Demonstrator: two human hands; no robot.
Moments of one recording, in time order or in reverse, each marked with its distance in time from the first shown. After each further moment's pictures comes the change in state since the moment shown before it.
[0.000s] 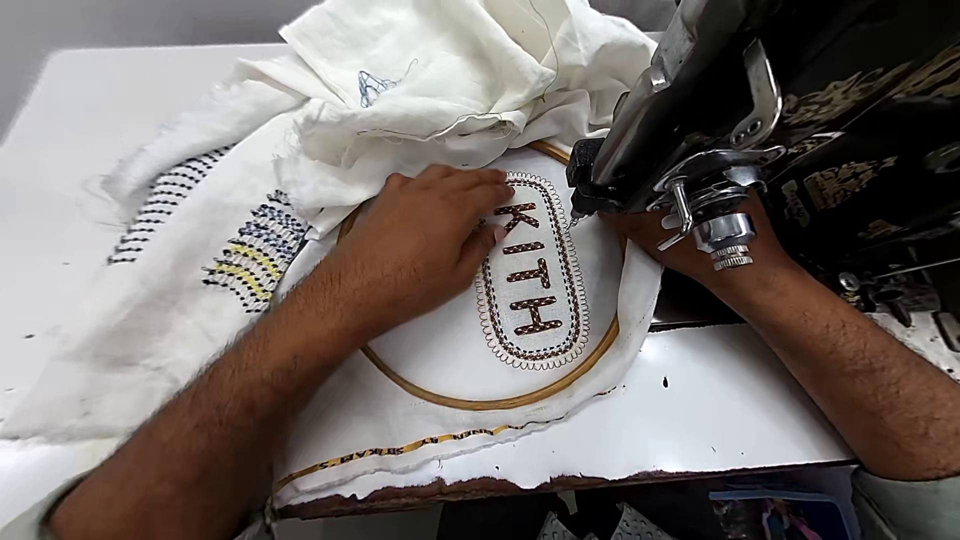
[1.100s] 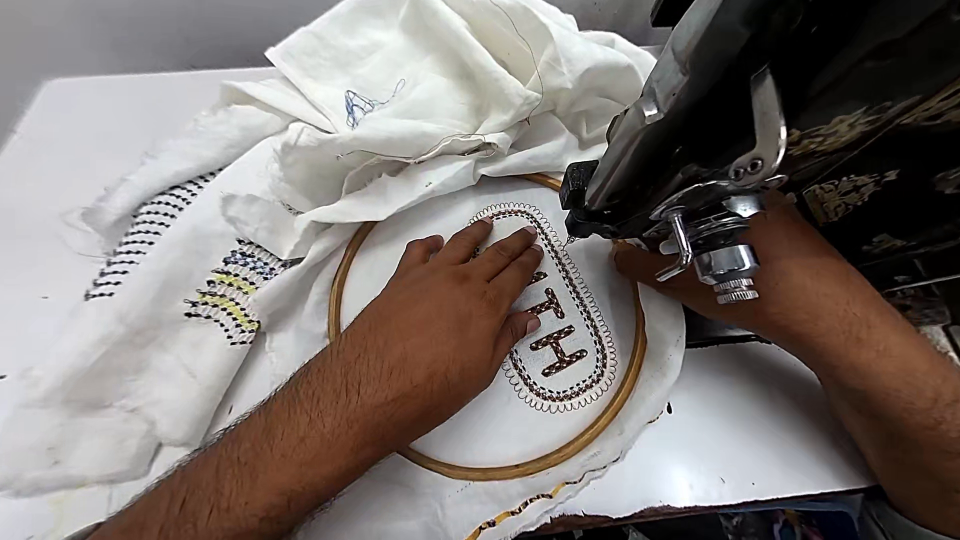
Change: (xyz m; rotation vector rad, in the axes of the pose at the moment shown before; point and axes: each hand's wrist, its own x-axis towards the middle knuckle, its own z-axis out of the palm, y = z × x) left_hand -0.017 0.045 0.006 0.106 -0.126 0.013; right_hand -0.008 -0.026 -0.044 -0.051 -0.278 0.179
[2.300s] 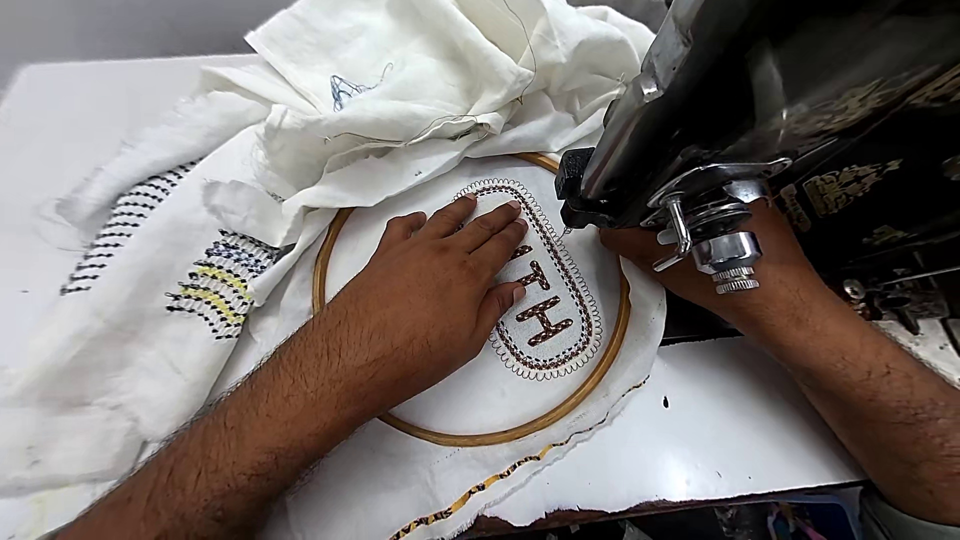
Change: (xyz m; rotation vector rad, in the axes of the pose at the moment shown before) left_hand 0.007 -0.013 0.002 0.008 0.016 -0.024; right_hand 0.010 0.004 0.020 0.015 0.144 -0.018
